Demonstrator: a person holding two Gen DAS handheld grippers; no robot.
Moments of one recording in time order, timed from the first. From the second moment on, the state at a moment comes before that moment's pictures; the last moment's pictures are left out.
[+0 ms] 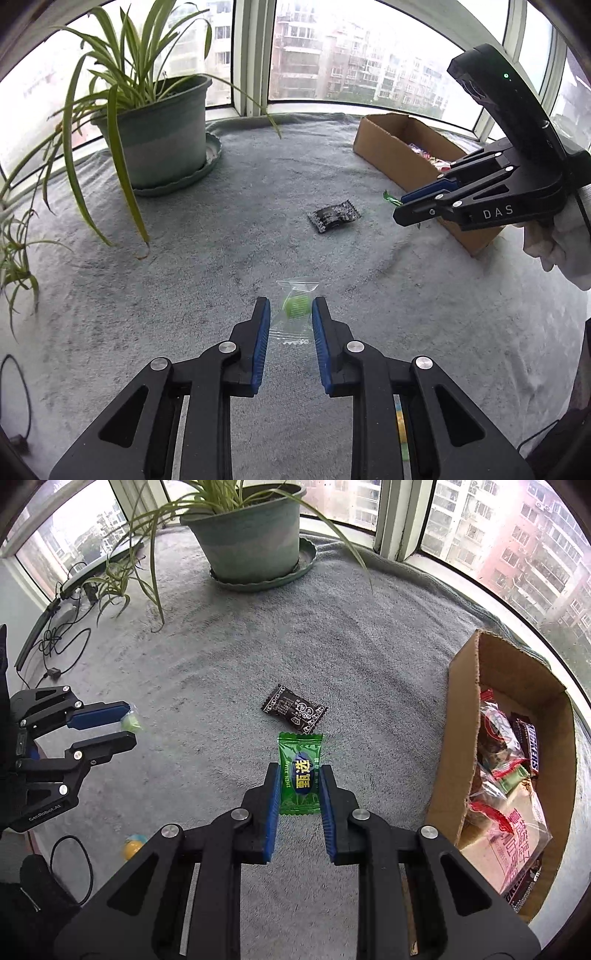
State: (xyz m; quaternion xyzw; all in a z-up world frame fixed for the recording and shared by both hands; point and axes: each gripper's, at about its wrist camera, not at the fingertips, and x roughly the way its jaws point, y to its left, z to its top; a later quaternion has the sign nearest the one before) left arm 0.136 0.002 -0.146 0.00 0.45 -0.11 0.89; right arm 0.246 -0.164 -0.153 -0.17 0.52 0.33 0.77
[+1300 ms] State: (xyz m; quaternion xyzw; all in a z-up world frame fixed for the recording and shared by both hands) left arm 0.245 -0.131 -0.074 0.02 0.37 -0.17 0.91; right arm 0.312 -0.340 -0.095 -0.06 0.45 0.19 0.87
